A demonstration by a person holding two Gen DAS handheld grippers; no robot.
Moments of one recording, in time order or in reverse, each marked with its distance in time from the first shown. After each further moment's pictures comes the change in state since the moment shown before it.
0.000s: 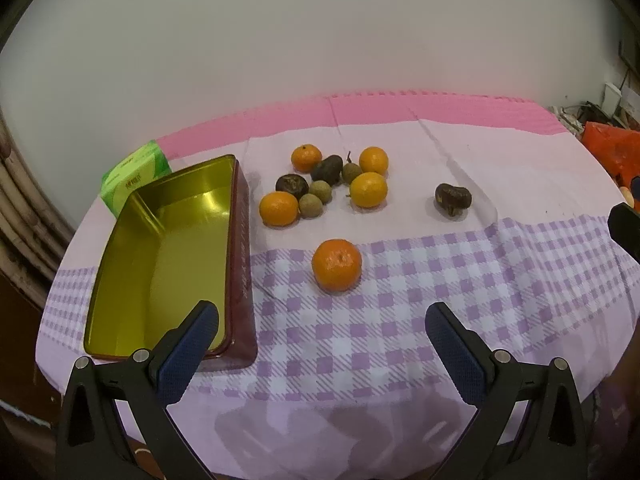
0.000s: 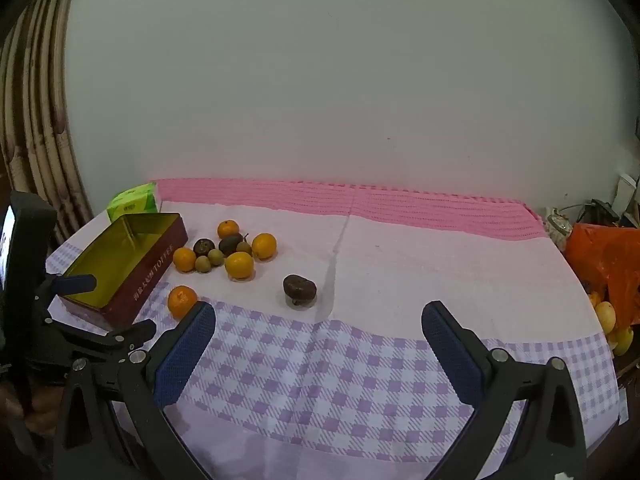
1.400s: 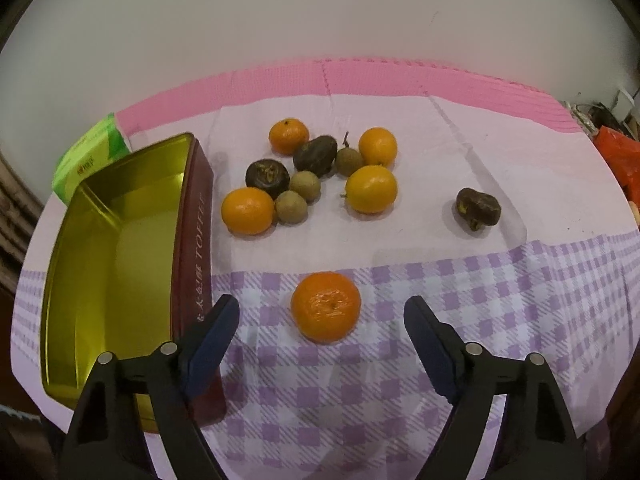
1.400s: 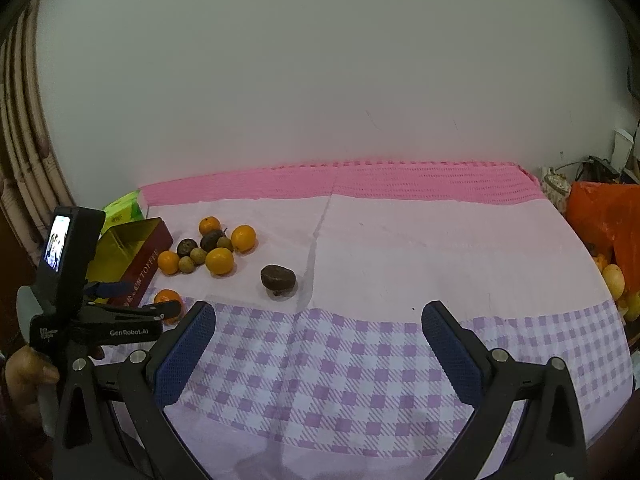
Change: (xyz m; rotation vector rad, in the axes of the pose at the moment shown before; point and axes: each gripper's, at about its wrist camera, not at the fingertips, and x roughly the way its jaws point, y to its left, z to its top) left arm 0.072 0.003 0.038 -0.040 0.142 -0.063; right arm 0.017 -0.037 0.000 0.129 0.074 0.010
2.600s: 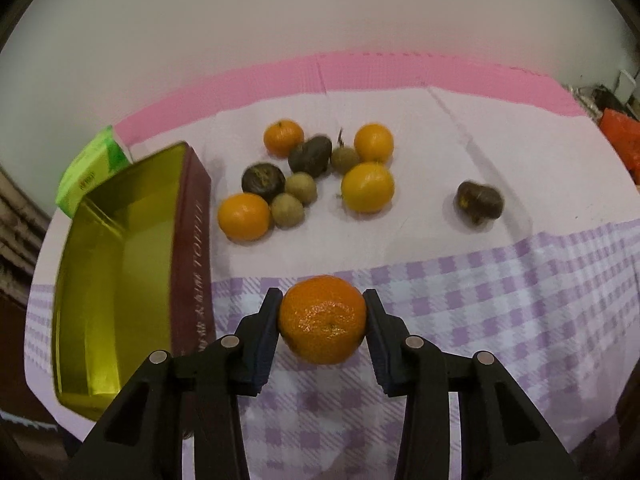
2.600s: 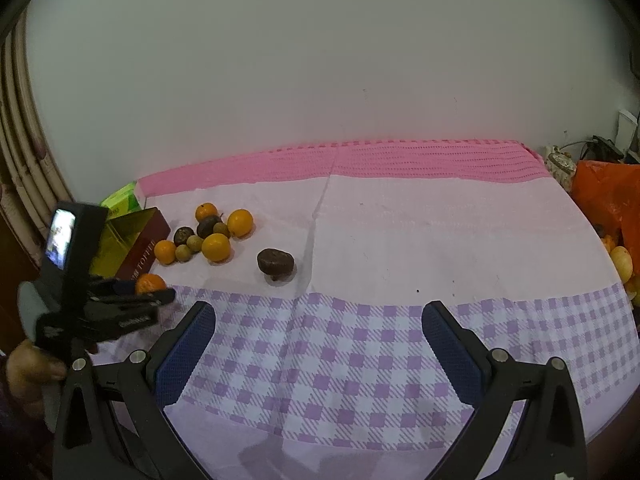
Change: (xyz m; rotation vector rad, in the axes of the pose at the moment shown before) left arm -0.003 -0.016 0.006 0.050 -0.004 0.053; right arm 0.013 -0.004 -0.008 0.014 0.057 0.008
